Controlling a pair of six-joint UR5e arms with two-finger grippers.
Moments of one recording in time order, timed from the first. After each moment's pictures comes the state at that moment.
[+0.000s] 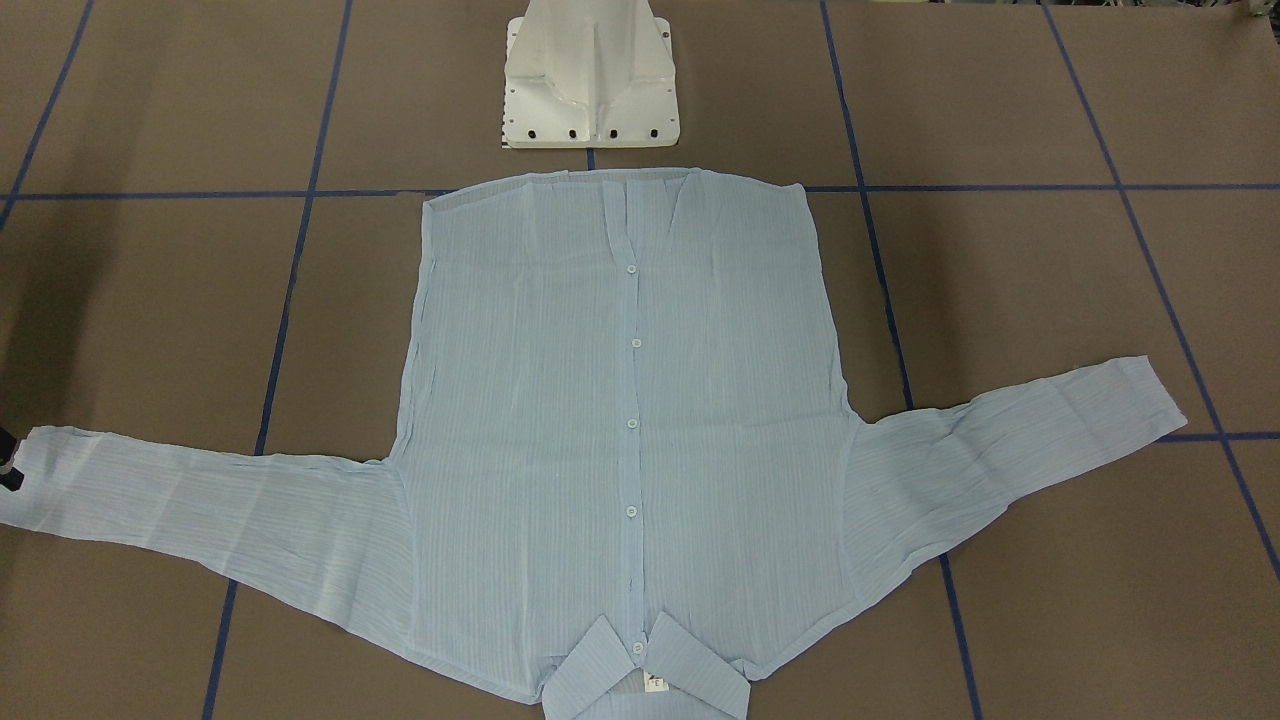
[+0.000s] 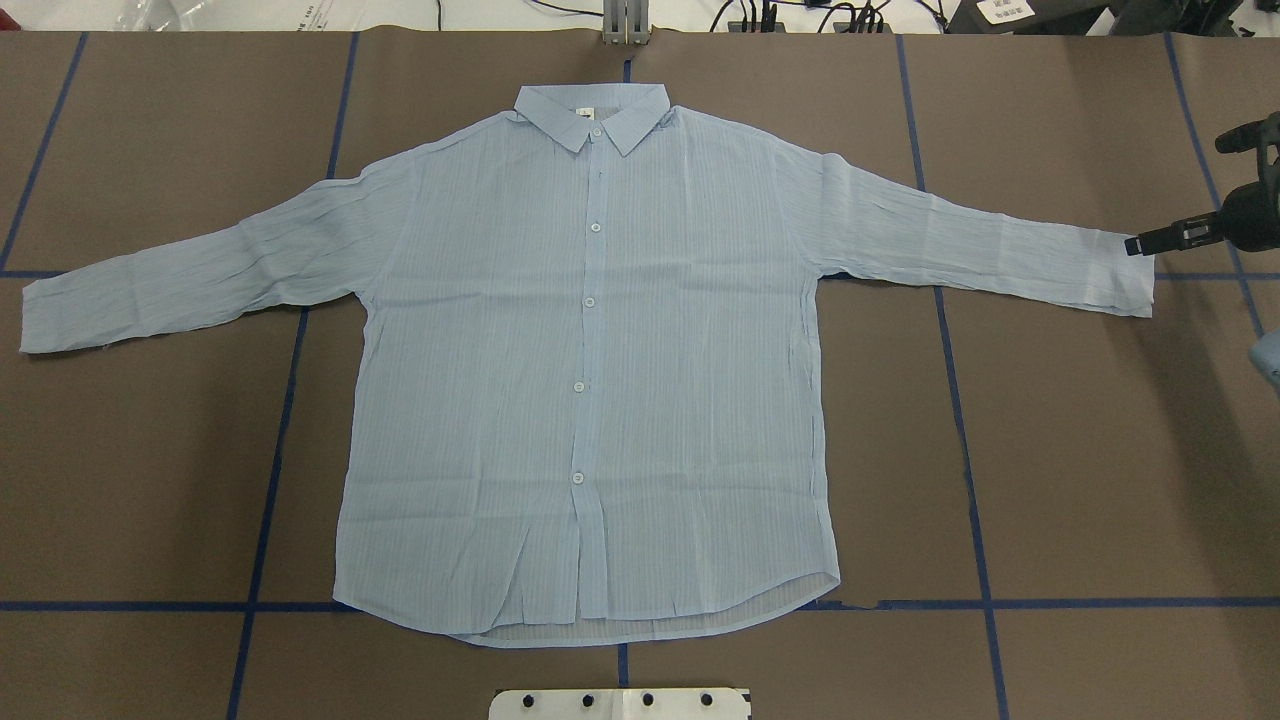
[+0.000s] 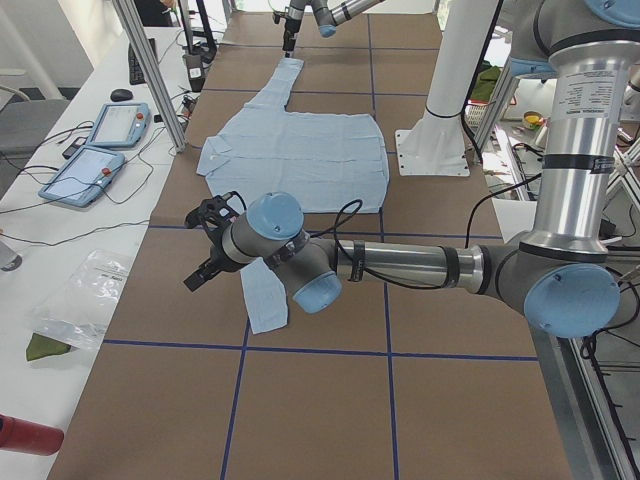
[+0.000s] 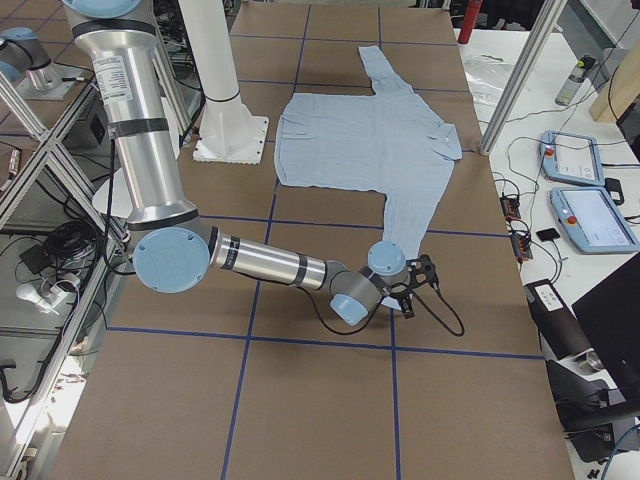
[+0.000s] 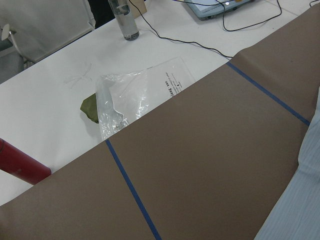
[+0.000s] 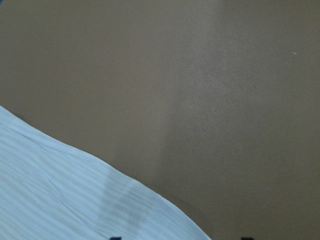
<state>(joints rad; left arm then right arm) -1.59 -1.63 -1.56 -2.43 -2.30 -0.01 1.20 -1.37 1.05 -0.48 2.19 0.52</state>
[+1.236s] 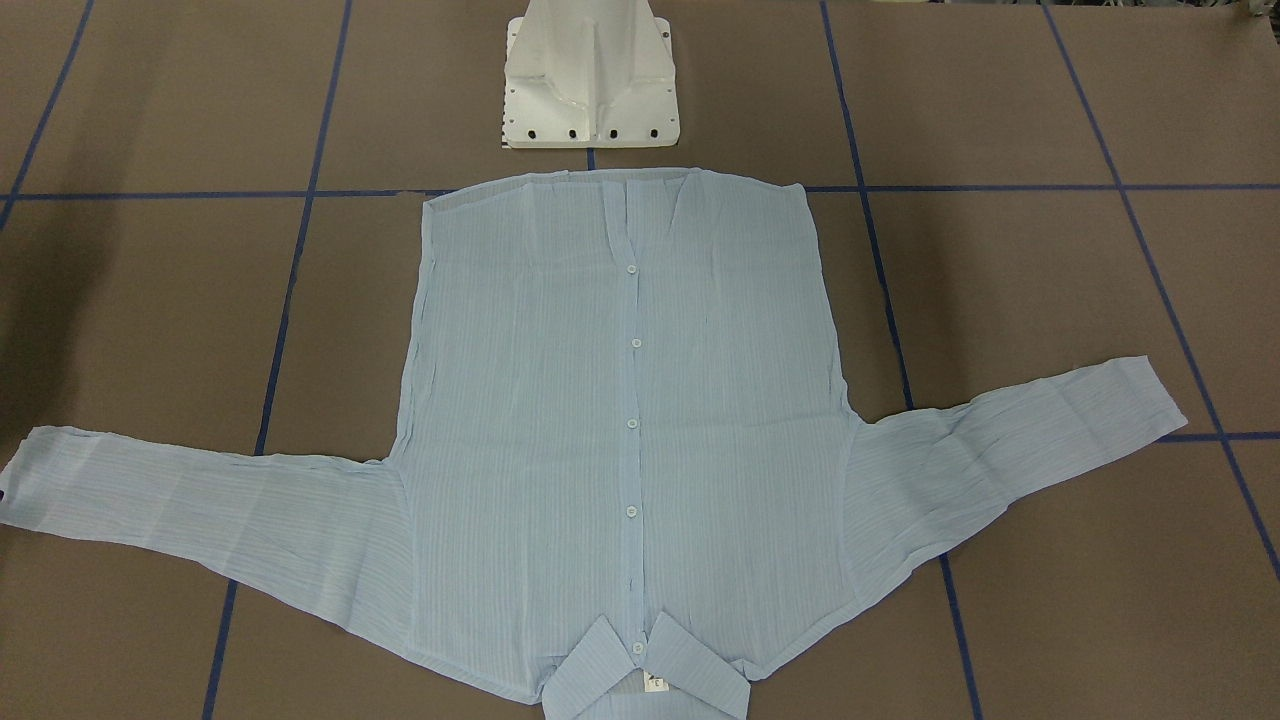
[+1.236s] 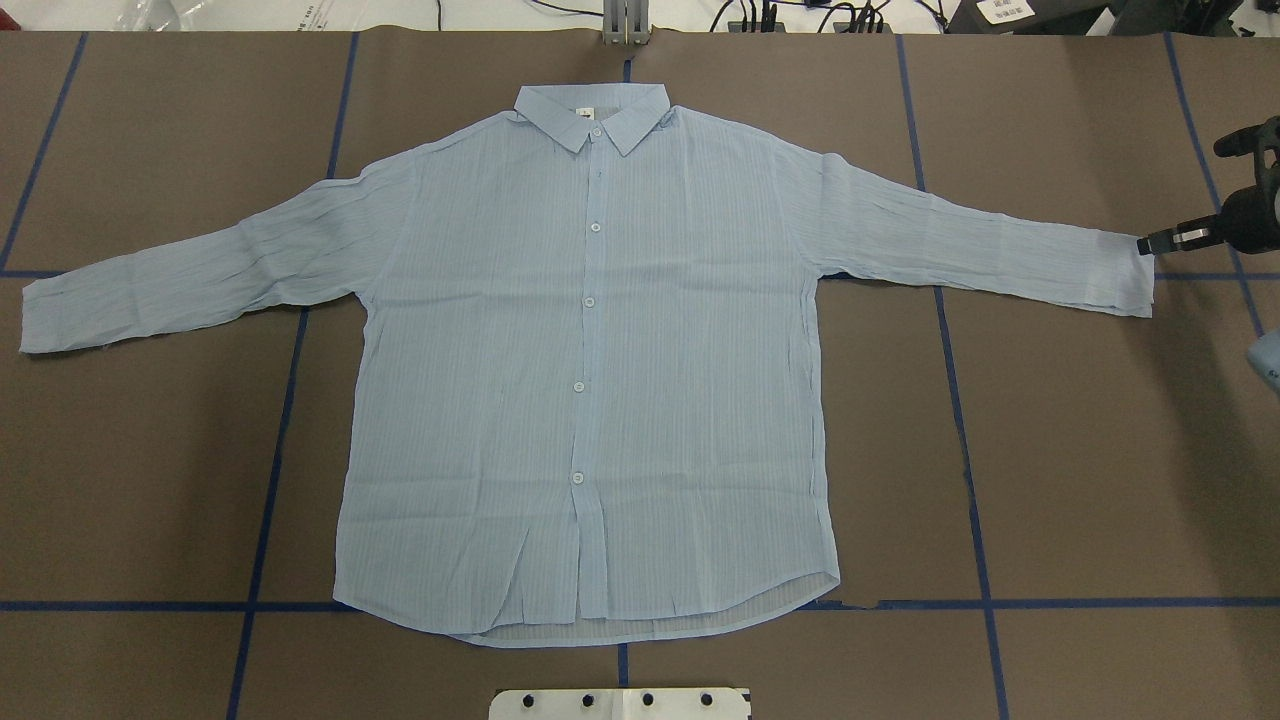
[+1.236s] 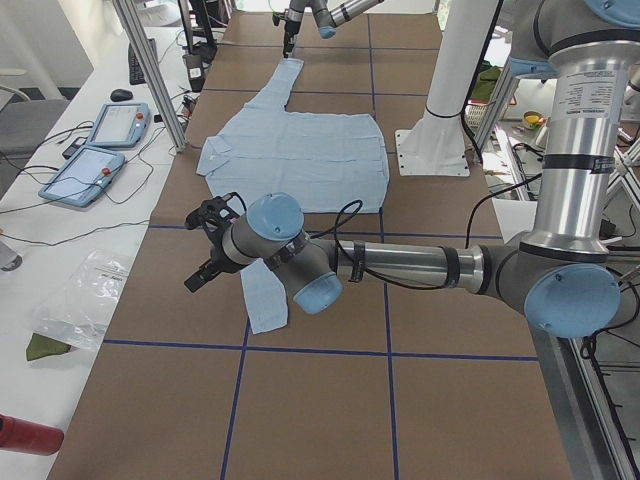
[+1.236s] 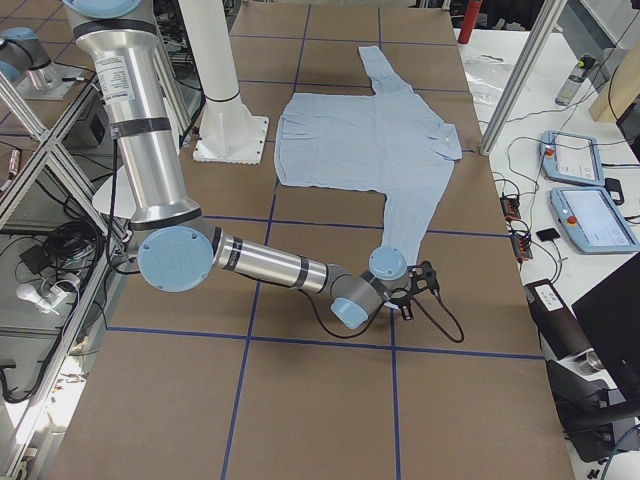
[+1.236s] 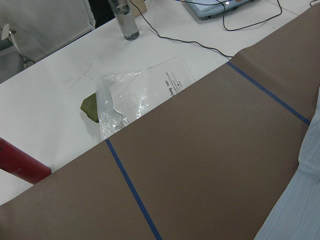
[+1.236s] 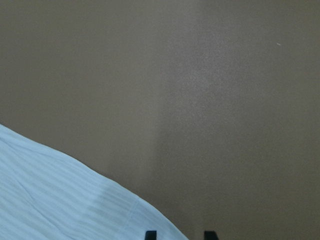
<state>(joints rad) -1.59 -1.63 -1.56 -2.43 -2.30 -0.01 1.20 -1.35 1.02 -0.48 2.17 0.52</state>
